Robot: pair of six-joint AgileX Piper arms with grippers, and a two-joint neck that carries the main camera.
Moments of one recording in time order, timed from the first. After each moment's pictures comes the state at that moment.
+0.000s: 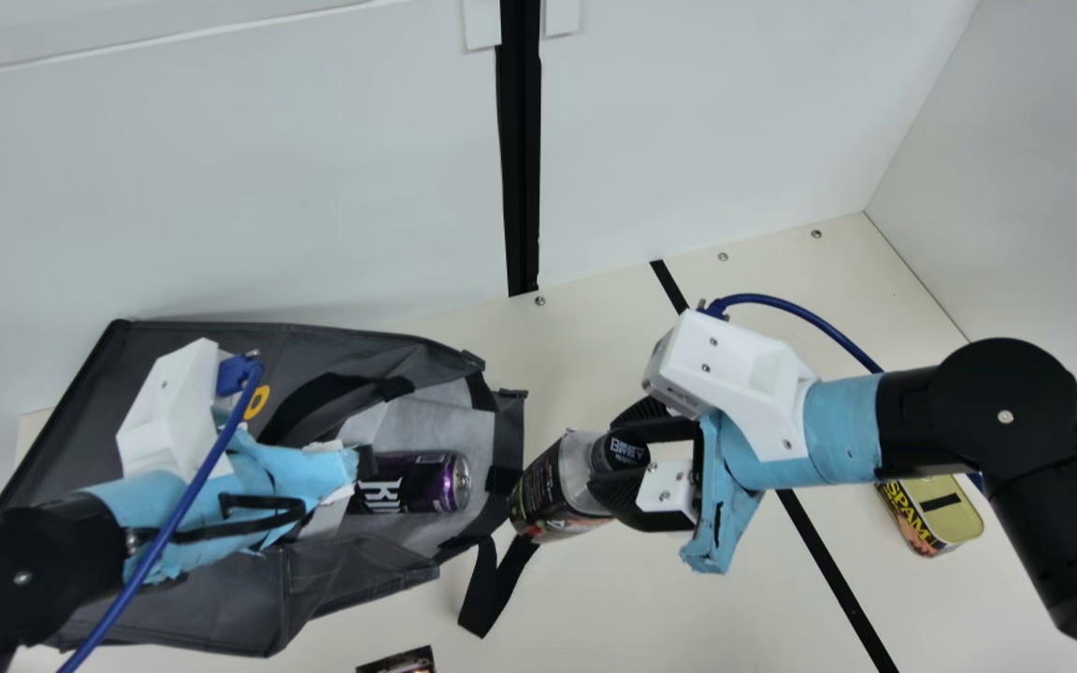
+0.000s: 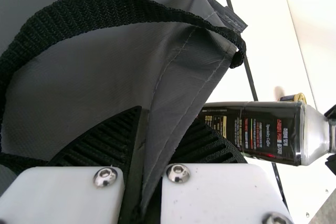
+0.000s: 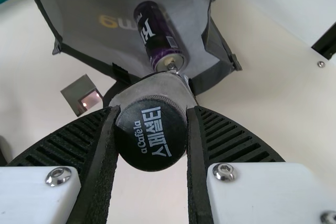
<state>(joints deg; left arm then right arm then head) -29.3 91.3 -81.3 -27.8 47.5 -8.1 -9.8 71.4 -68.3 43.4 69.8 -66.3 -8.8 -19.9</state>
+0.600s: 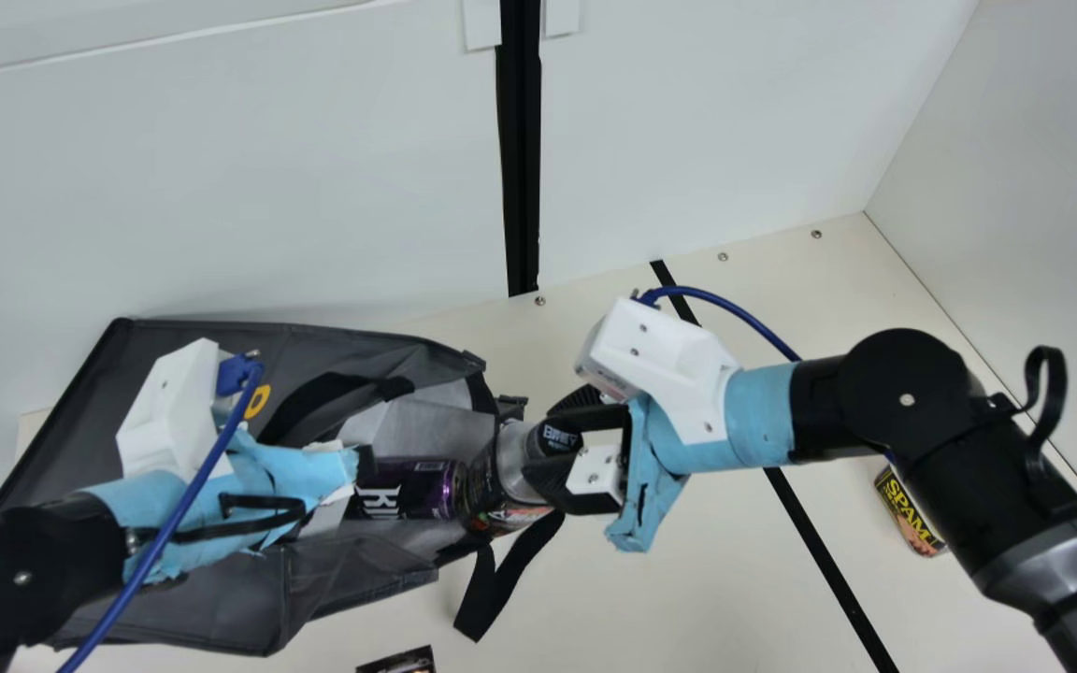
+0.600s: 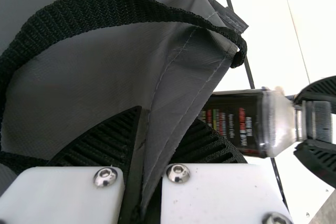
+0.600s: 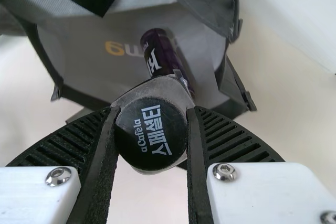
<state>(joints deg) -29.3 91.3 -81.3 -27.8 47.5 -8.1 0.1 76.3 -68.1 46.7 59.9 -63.6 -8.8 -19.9</state>
